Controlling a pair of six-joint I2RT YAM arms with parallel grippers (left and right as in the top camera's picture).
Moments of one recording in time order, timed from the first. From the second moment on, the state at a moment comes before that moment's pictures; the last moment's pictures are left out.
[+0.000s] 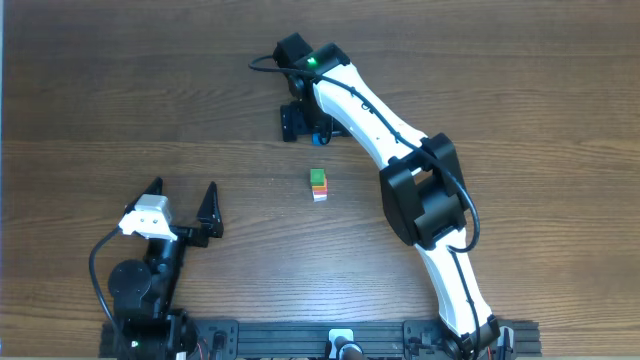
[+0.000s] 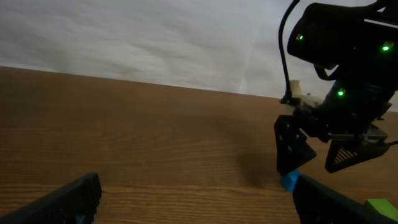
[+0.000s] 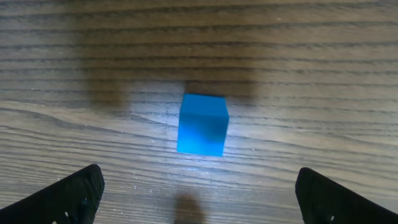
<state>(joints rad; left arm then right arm) 0.02 0.01 0.01 -0.06 0.16 -0.18 0.57 2.34 2.04 -1.21 0.01 0.48</state>
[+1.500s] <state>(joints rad) 0.02 0.01 0.01 -0.06 0.16 -0.18 0.56 2.41 2.05 -1.18 -0.01 0.46</state>
